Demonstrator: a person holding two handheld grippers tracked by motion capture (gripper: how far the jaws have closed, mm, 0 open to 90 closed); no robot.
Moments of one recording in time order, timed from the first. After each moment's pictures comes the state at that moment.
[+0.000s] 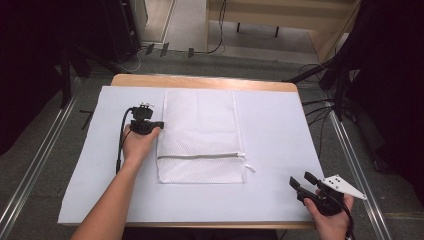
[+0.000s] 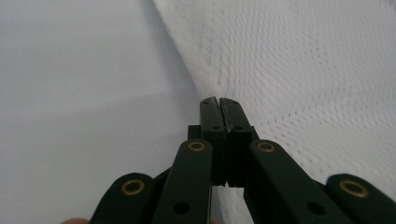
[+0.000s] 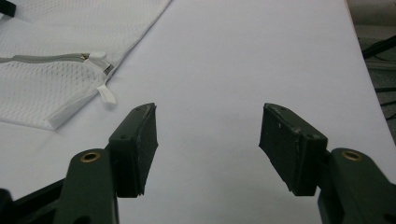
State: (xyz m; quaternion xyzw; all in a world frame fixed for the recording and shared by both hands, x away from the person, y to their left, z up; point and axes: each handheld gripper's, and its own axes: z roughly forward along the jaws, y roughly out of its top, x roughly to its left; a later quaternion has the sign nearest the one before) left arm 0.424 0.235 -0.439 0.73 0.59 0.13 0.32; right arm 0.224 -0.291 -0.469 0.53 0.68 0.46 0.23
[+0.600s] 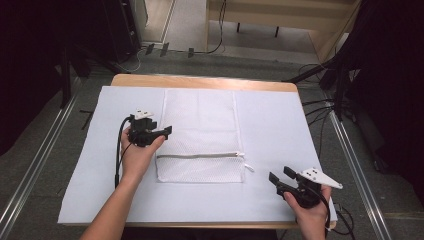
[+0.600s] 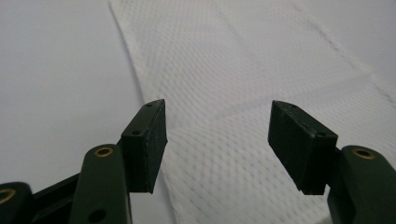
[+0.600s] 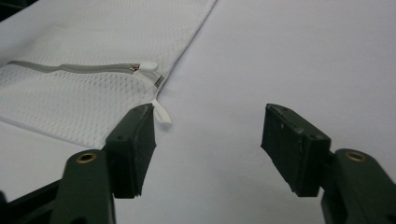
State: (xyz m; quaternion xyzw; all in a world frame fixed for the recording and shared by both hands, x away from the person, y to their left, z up) left arm 0.359 0.217 -0.419 0.72 0.54 0.19 0.40; right arm 0.243 -0.239 -0.466 0.52 0.69 0.47 0.19
